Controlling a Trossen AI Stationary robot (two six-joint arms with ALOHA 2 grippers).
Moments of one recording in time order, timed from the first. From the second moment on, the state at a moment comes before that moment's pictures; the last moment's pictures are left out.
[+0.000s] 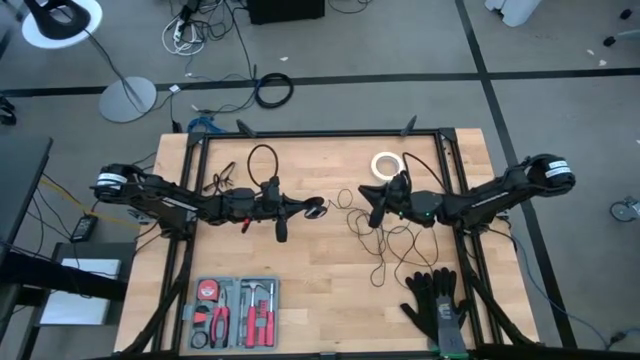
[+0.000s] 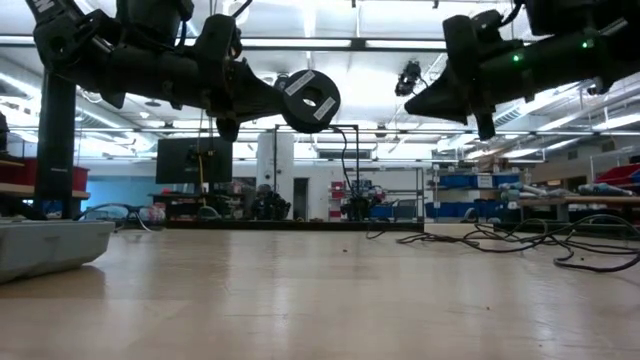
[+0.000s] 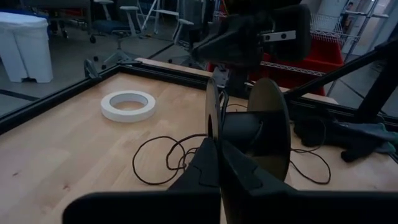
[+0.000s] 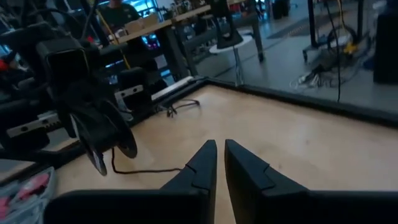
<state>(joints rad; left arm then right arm) 0.00 1.40 0.43 0.87 -0.17 -0.19 0.12 1.23 0.35 0.75 0.64 0.45</state>
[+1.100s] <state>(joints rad) 0.00 1.40 0.43 0.87 -0.17 -0.19 -0.15 1.26 0.35 0.32 0.14 1.16</state>
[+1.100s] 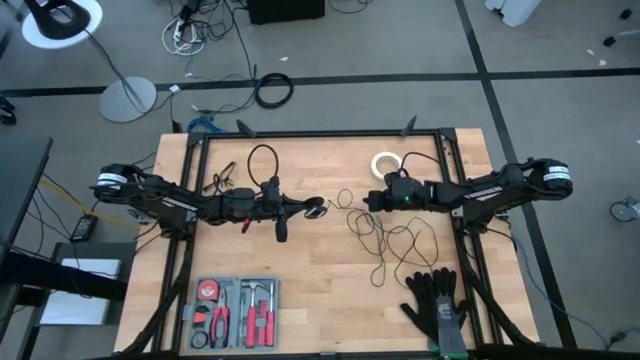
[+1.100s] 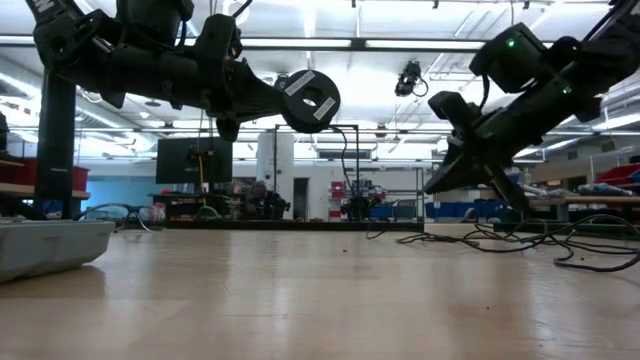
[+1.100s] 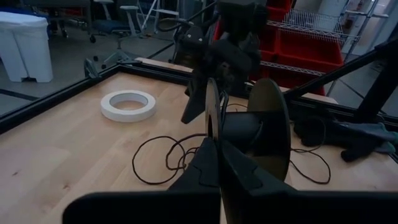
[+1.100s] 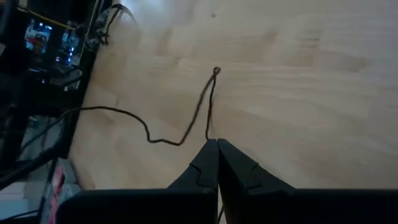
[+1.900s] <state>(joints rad) 0.00 1.40 0.43 0.86 -0.17 -0.19 -0.20 1.26 0.35 0.19 0.05 1.25</state>
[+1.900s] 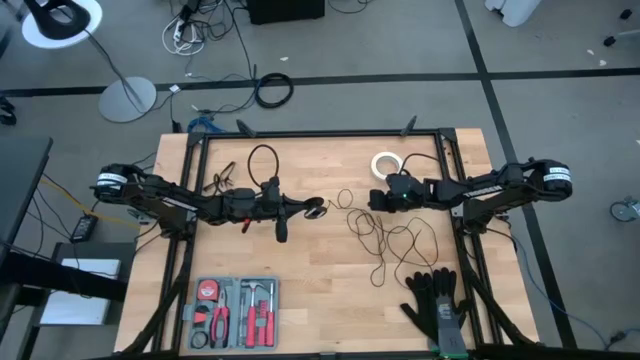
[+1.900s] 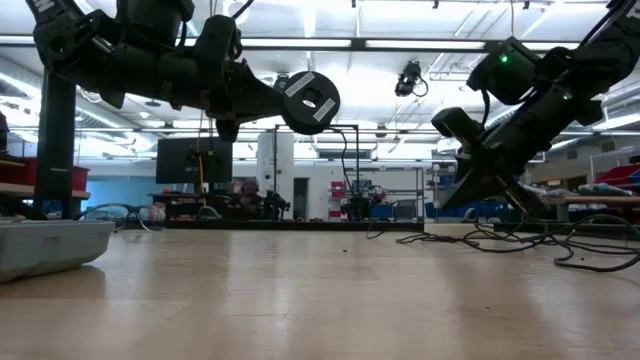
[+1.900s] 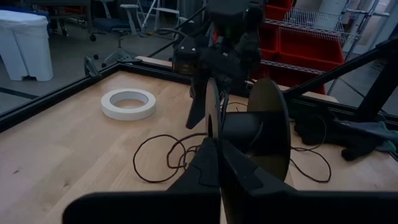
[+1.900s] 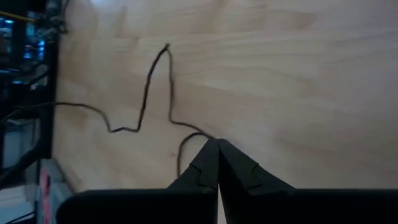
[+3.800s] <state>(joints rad) 0.00 1.40 0.43 0.83 -0.21 -0.19 -0.32 1.85 1.25 -0.83 0.09 0.74</state>
